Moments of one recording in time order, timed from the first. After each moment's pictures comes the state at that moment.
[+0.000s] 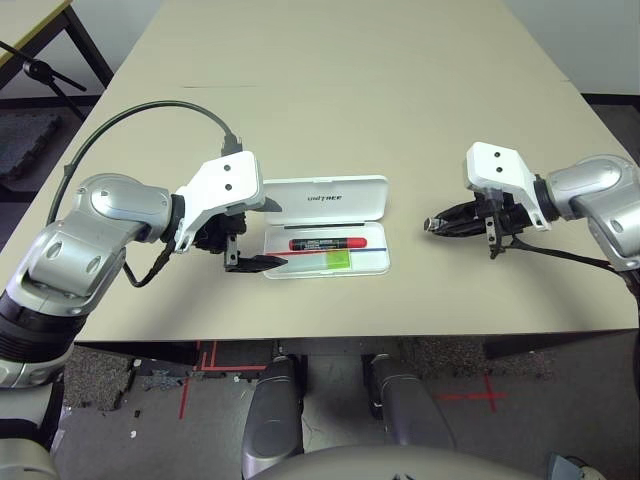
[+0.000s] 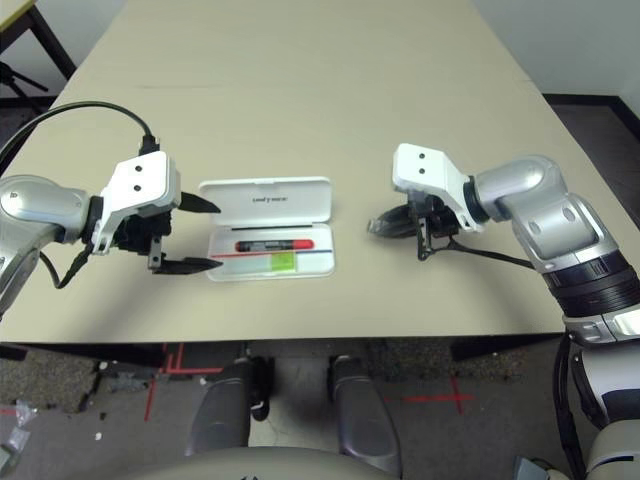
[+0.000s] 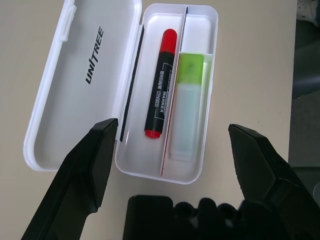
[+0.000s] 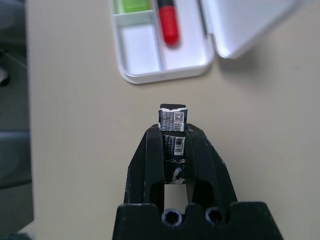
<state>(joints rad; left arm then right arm) -0.52 0.99 -0.17 -0.38 -0.30 0.65 -1.18 -0.67 -0.91 0.30 0.00 0.20 0.41 1.39</state>
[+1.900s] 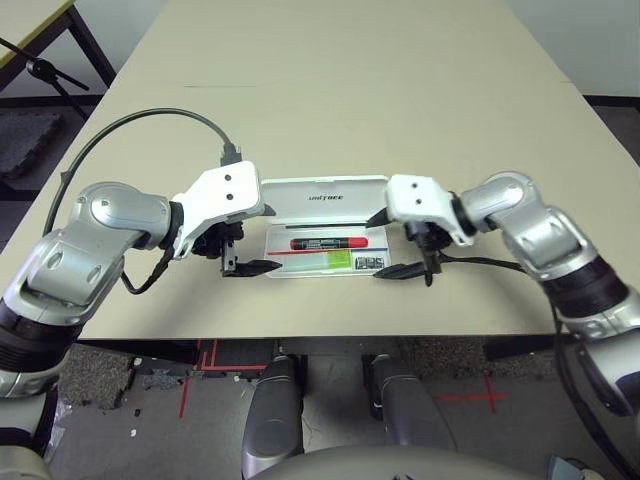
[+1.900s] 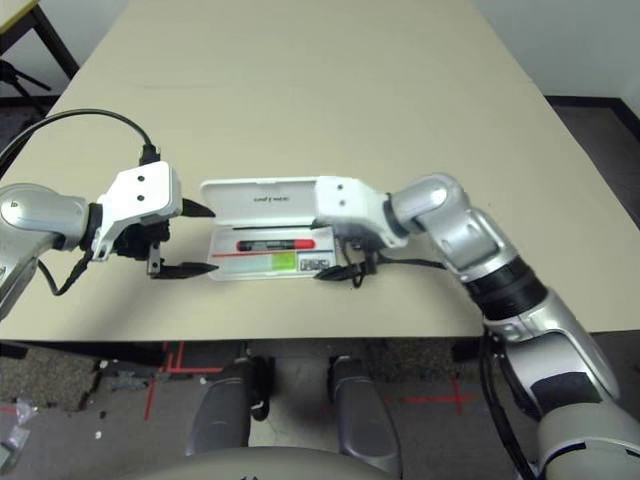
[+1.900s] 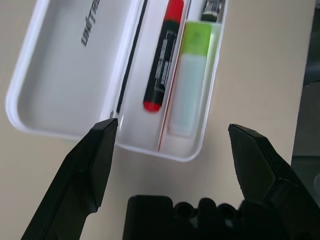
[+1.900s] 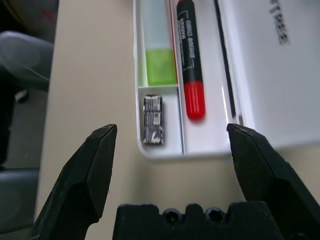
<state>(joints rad) -0.46 1.01 -0.17 -0.37 -0.27 0.65 -1.16 -0.70 -0.75 0.31 -0.03 0.18 0.55 1.39</state>
